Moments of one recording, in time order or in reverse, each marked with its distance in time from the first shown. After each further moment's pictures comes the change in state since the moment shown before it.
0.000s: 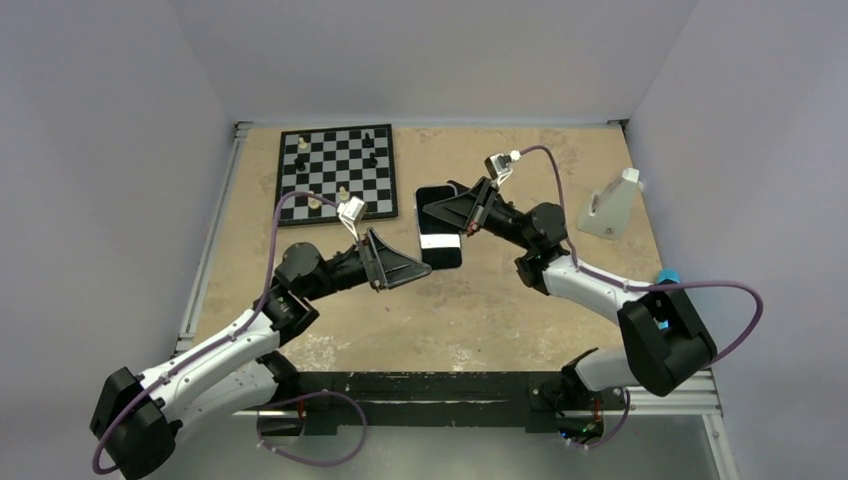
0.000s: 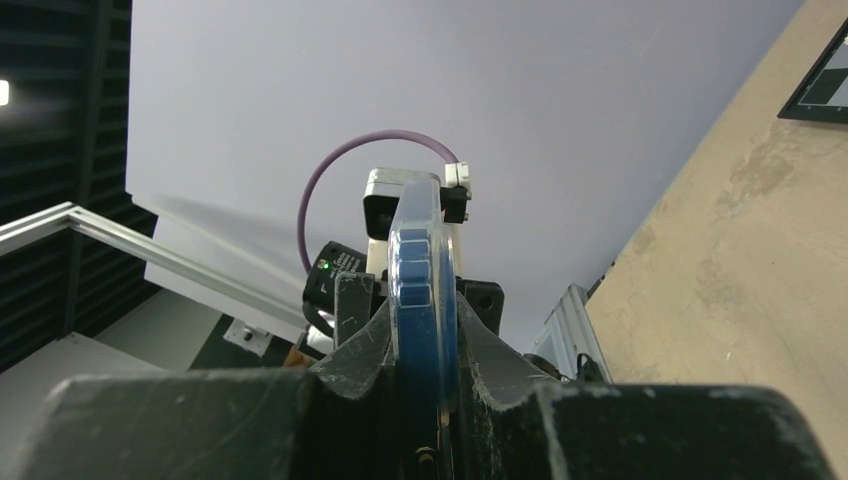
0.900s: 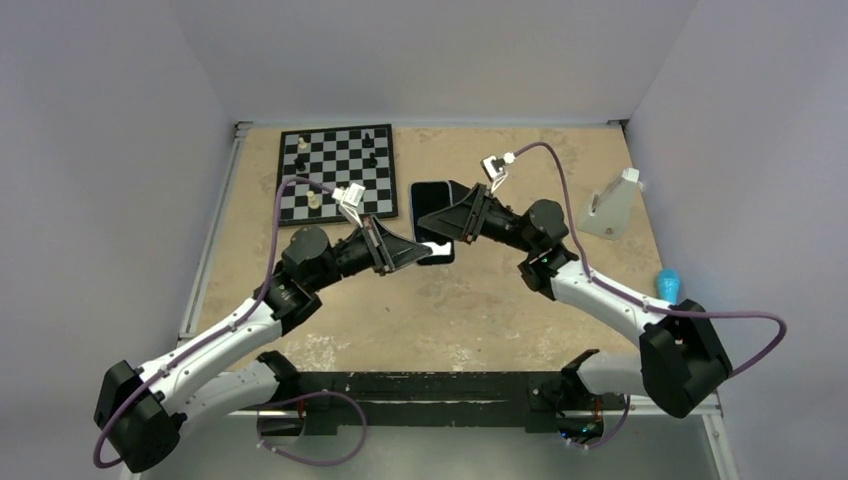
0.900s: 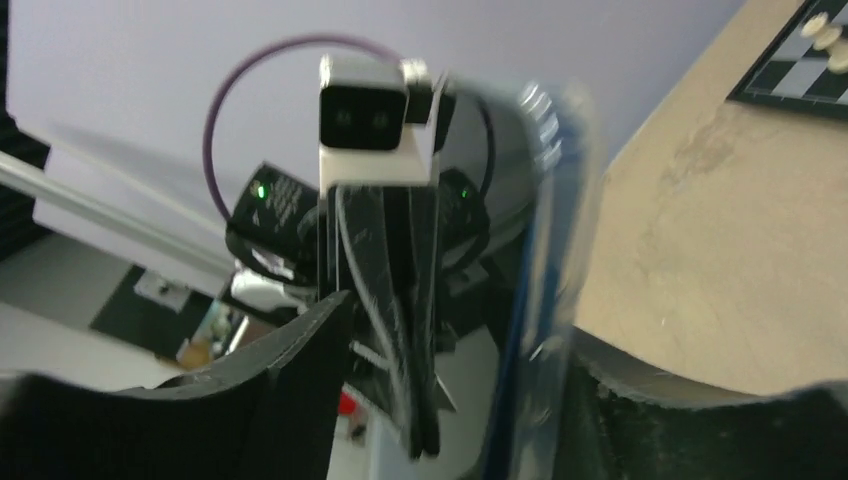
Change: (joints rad) left arm -0.005 0.068 0.121 -0.132 -0.118 0.185; right arm 0.044 -0.106 0.019 -0.233 0.025 -0.211
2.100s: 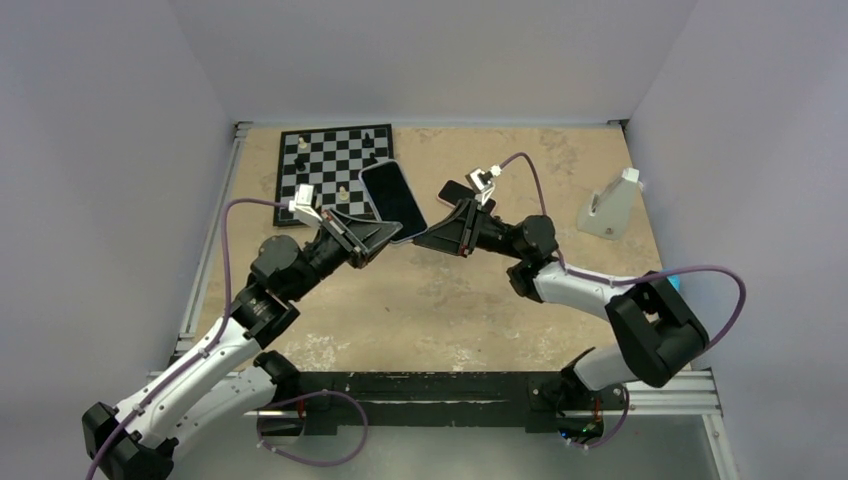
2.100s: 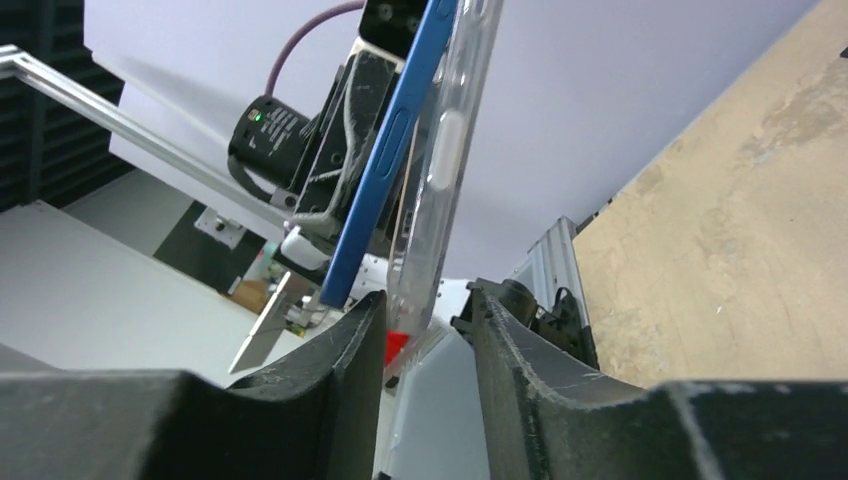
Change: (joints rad) left arm 0.058 -0.201 0.016 -0.174 -0.265 -0.323; right arm 0.026 0.136 -0.079 0.346 -0.159 0.069
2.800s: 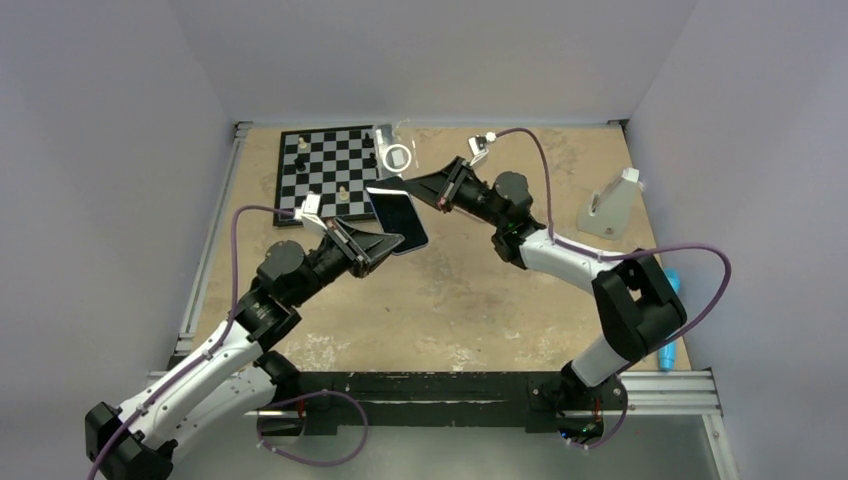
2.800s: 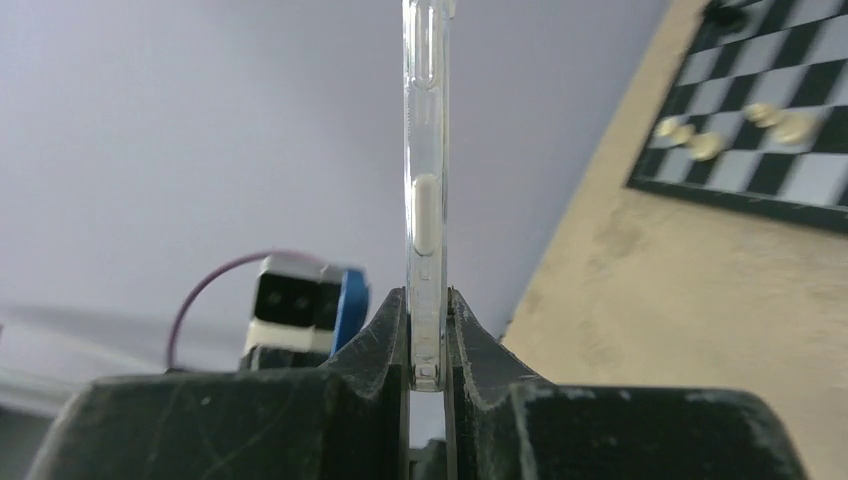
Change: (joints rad) left arm 0.000 0.005 -0.068 0.038 0.048 -0.024; right arm -0.013 0.171 0.284 -0.319 0.301 -0.045
